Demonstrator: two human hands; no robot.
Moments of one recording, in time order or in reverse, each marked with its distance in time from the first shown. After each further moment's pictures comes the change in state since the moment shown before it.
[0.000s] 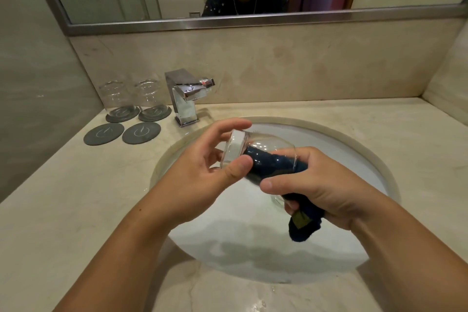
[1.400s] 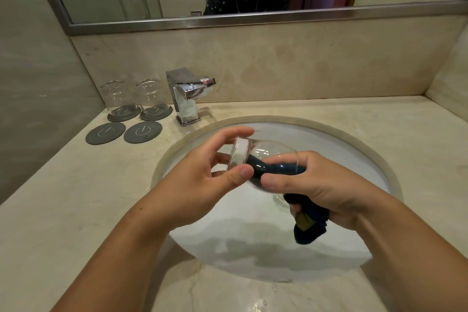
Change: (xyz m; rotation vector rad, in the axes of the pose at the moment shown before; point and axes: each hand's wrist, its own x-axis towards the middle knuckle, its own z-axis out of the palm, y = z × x) left_hand 0.000 -0.006 -0.004 0.020 -0.078 -0.002; right_hand 0.003 0.007 -0.004 -0.034 -0.003 0.070
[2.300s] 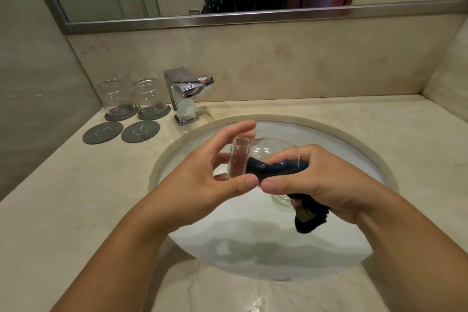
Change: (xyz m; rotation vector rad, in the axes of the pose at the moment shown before) left_hand -0.002 0.004 0.003 0.006 -0.048 -0.009; right_hand -0.004 -0.006 -0.004 -0.046 0.041 -0.031
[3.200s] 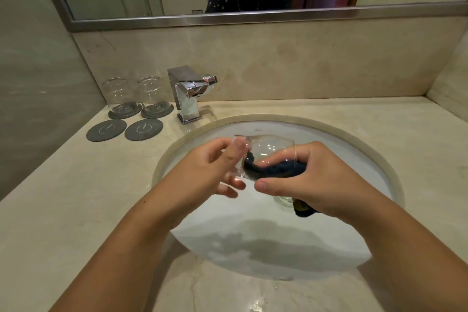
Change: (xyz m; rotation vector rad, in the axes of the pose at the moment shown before) left_hand 0.005 0.001 0.003 -0.200 0.144 -0.226; right_hand 0.001 0.000 0.012 -0.143 0.151 -0.078
